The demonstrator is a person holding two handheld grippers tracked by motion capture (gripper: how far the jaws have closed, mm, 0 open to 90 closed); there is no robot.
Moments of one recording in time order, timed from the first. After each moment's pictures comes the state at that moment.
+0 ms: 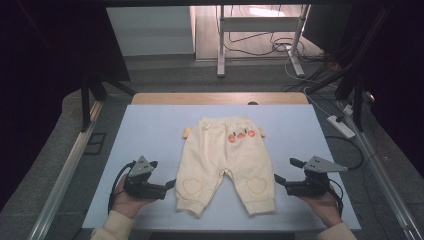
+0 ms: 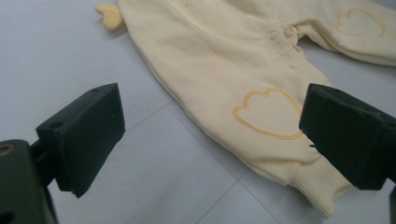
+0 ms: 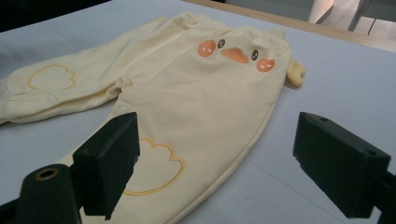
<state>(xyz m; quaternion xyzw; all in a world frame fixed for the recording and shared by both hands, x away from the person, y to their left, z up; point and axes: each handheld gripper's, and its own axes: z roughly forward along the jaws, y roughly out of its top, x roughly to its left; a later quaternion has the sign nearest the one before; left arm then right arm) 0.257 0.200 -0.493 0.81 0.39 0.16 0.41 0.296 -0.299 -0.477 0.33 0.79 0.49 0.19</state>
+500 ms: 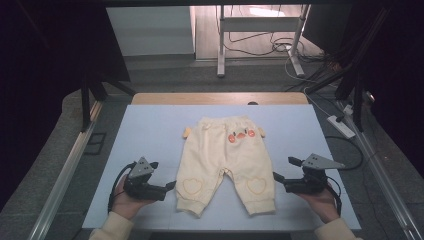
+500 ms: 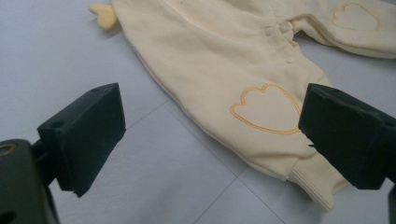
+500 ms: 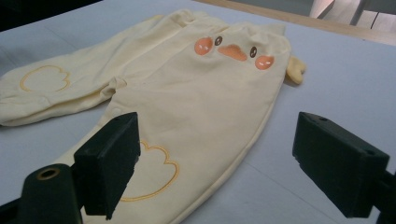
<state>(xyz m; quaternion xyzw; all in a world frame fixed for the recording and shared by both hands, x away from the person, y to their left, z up) 0.256 0.200 -0.495 0.81 0.38 0.16 0.41 0.305 -0.297 -0.481 0.34 0.79 0.48 0.18</state>
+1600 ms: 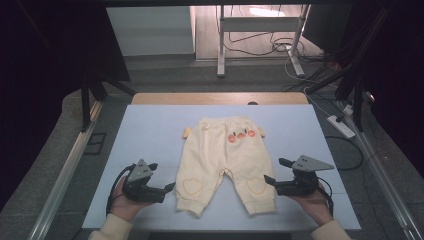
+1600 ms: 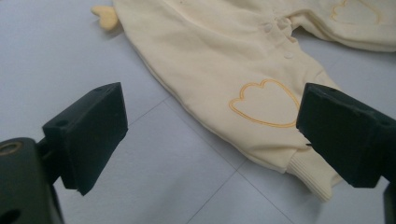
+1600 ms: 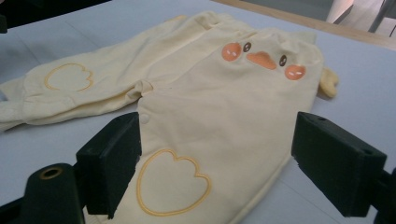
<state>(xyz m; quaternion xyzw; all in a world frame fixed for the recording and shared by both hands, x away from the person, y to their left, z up) 0.249 0.202 -0.495 0.81 0.37 0.17 0.41 0.298 -0.271 -0.478 0.31 0.80 0.48 0.18</state>
